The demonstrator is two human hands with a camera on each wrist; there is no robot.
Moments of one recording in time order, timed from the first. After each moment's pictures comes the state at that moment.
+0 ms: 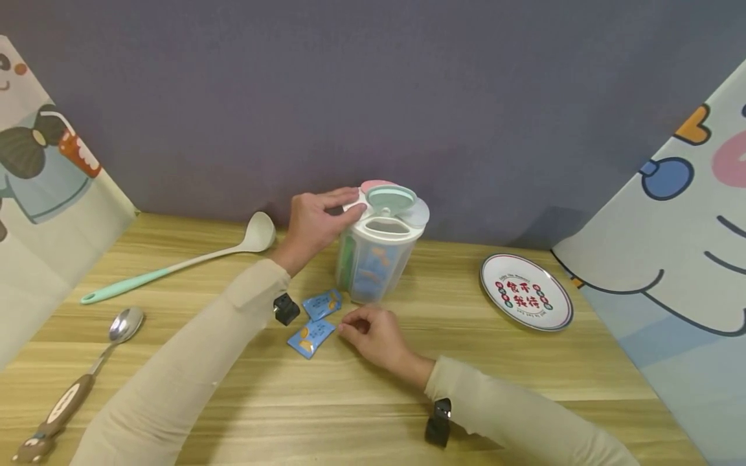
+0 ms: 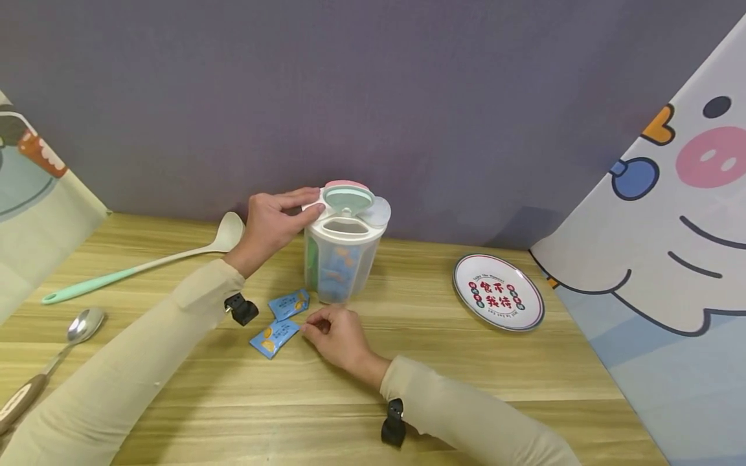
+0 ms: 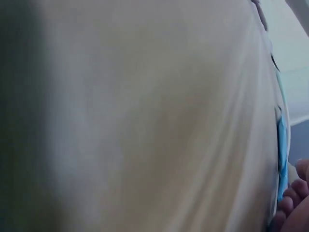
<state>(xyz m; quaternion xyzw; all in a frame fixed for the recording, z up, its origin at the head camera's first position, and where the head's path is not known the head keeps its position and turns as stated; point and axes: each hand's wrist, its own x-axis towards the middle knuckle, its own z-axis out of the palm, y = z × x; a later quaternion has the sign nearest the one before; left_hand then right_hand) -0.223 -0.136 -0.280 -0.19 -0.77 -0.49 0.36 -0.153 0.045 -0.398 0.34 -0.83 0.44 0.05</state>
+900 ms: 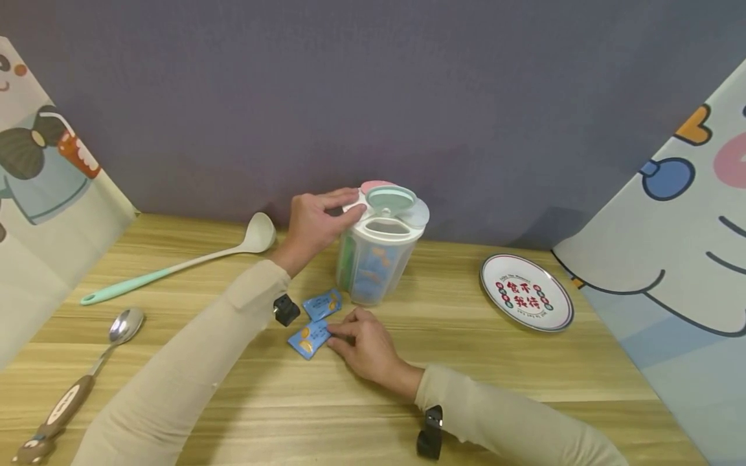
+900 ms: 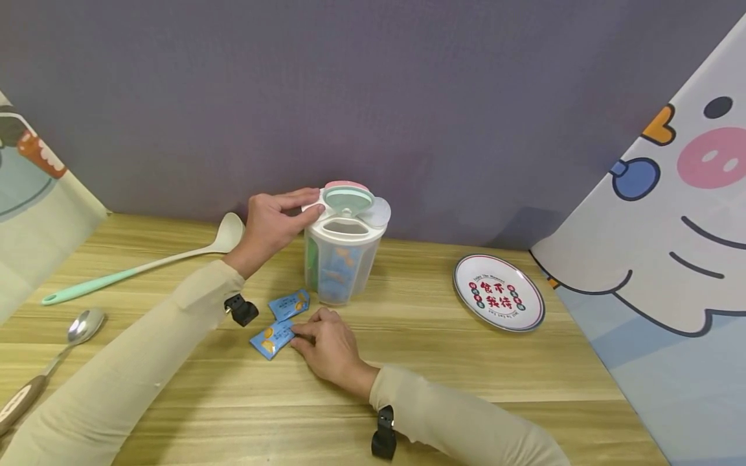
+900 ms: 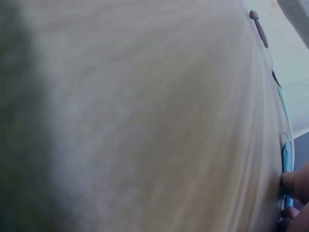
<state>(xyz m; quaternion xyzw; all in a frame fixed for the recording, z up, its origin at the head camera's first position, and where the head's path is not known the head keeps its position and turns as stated) -0.225 -0.136 -0.282 -0.19 -0.76 -0.49 0.37 -0.141 0.035 -0.402 0.39 -0.85 0.33 0.10</state>
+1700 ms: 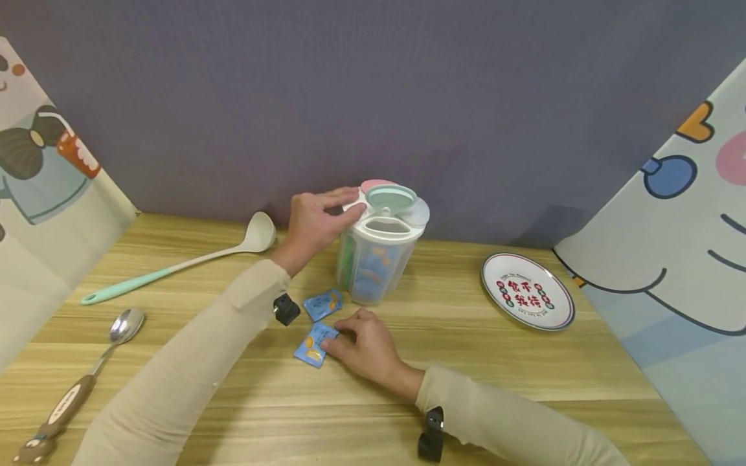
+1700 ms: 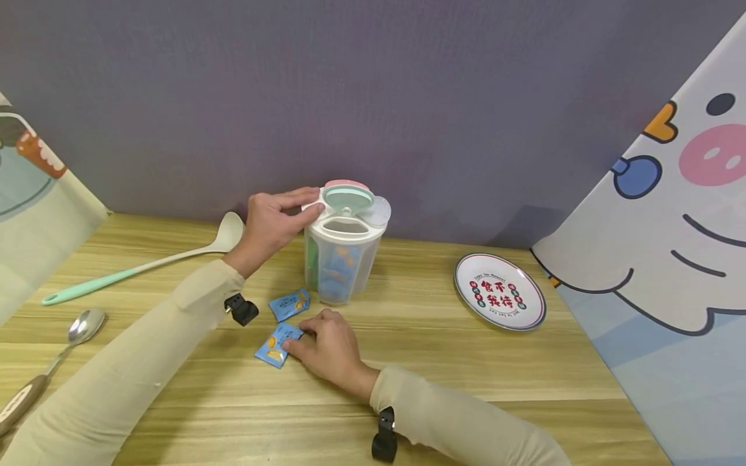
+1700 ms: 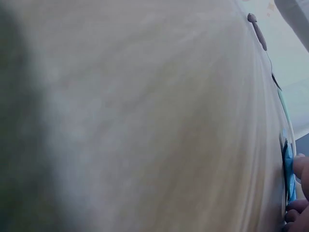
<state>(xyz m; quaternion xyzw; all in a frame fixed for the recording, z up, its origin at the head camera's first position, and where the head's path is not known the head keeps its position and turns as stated) -0.224 -0.137 -0.281 -0.20 -0.77 -0.49 0.37 -0.138 0.033 -0.402 0.35 -0.87 0.34 0.10</state>
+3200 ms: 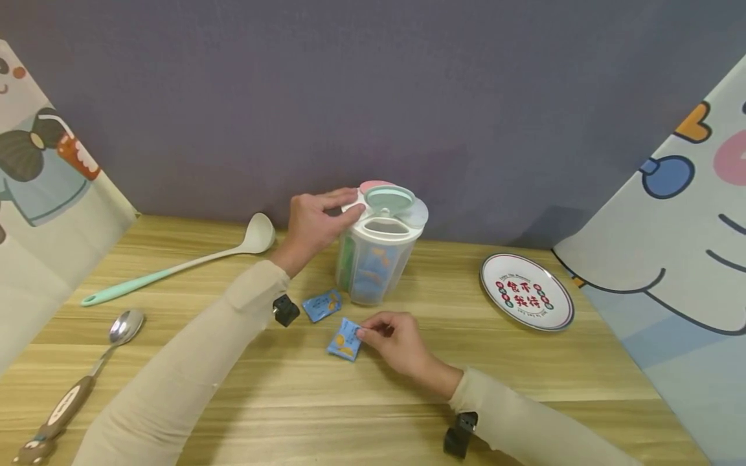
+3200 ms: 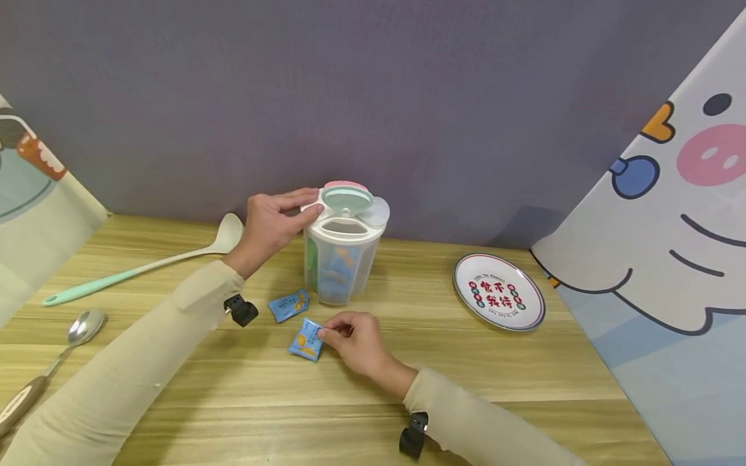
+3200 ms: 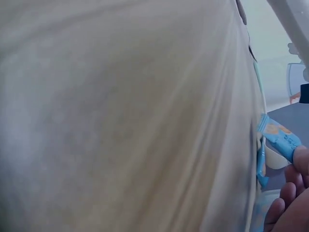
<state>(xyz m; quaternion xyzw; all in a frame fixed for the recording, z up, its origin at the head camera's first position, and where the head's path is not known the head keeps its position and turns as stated) -0.224 -0.137 -0.281 -0.19 -0.77 -0.48 0.37 -0.148 0.072 -0.389 0.28 -0.80 0.52 -0.01</state>
